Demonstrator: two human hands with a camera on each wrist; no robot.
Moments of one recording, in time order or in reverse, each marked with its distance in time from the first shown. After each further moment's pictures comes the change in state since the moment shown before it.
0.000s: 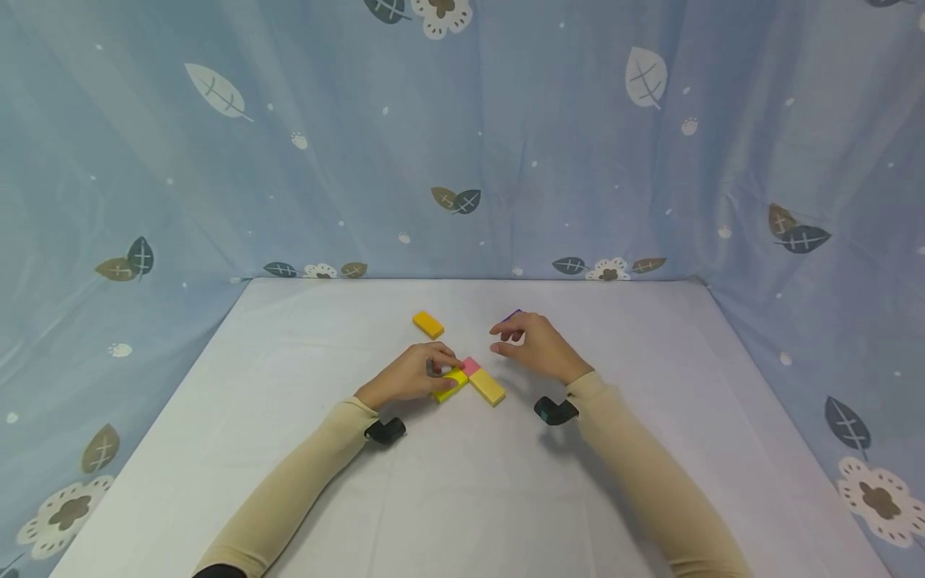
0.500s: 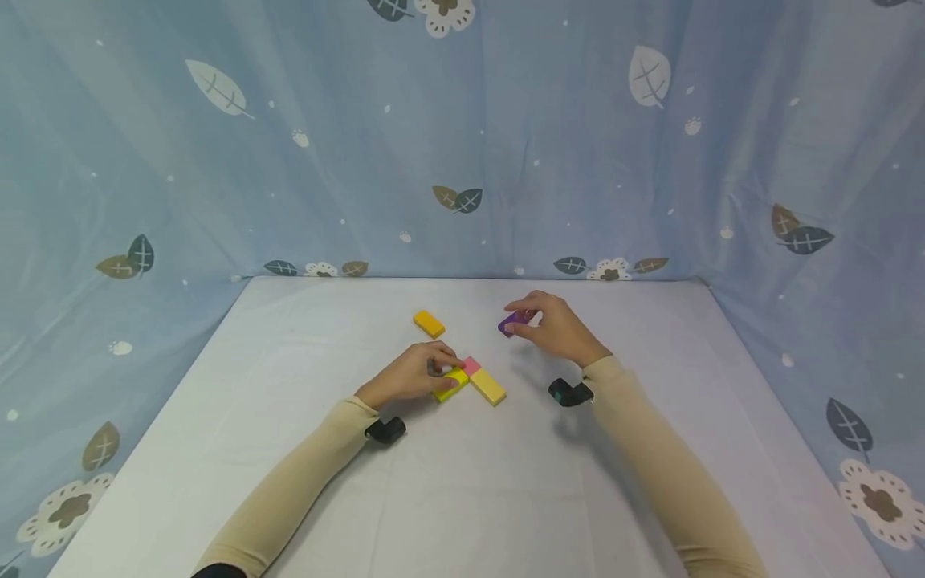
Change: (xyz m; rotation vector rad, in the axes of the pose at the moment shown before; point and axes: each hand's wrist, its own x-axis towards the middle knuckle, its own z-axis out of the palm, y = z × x) left_hand 0.000 -0.002 0.000 0.006 0.002 -0.005; right_hand 0.006 0.006 -0.031 -0.024 0.045 0.032
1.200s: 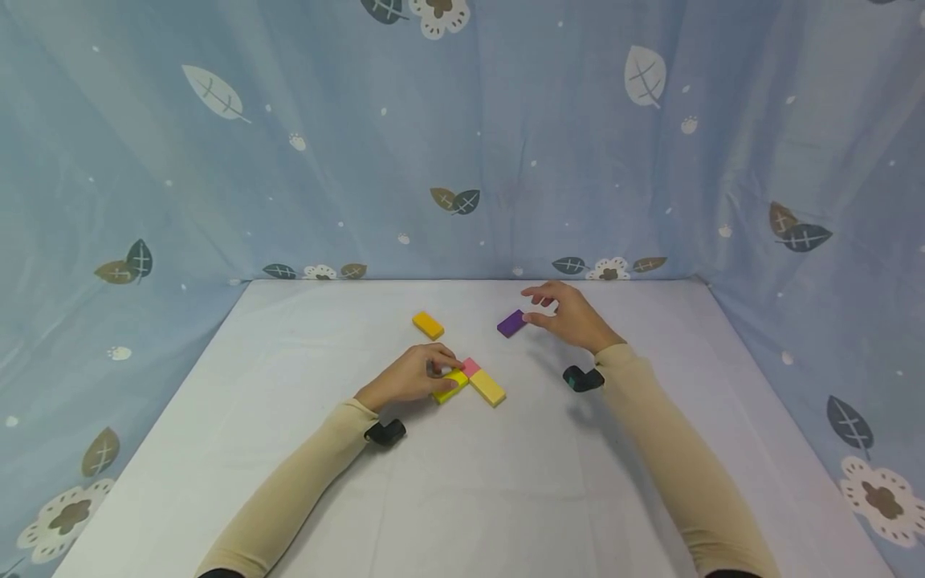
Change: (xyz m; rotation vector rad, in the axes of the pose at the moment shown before) left_hand 0.000 0.001 0.001 -0.010 0.009 -0.001; right_hand 0.008 0.037 -0.018 0.004 0.020 0.001
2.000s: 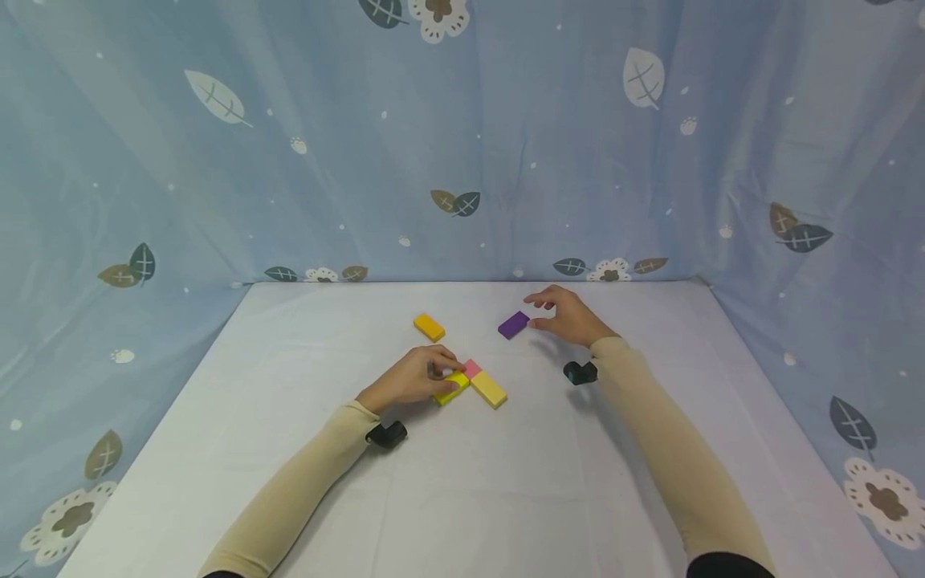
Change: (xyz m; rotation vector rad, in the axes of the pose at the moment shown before) left_hand 0.002 -0.001 0.001 0.028 -0.009 -0.005; right_hand 0.019 0.031 0.014 -0.001 -0.087 0.031
